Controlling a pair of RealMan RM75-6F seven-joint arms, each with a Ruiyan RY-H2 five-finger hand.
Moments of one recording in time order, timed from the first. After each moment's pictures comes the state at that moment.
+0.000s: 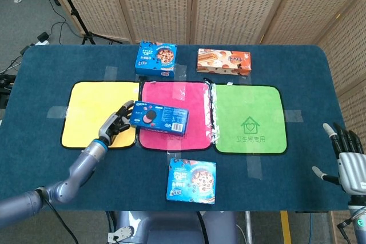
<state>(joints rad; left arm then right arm) -0.69 -1.52 -0.36 -1.47 0.86 0.61 -0.85 0.09 -1.10 0.10 -1.55 -1.47 1.47 0.10</state>
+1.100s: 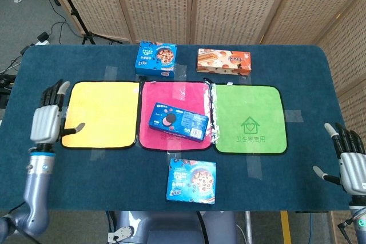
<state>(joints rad) -0.50 -1.29 -0.10 -1.68 1.09 1.50 0.10 0.09 -1.10 0.10 -1.55 -1.47 1.48 0.11</state>
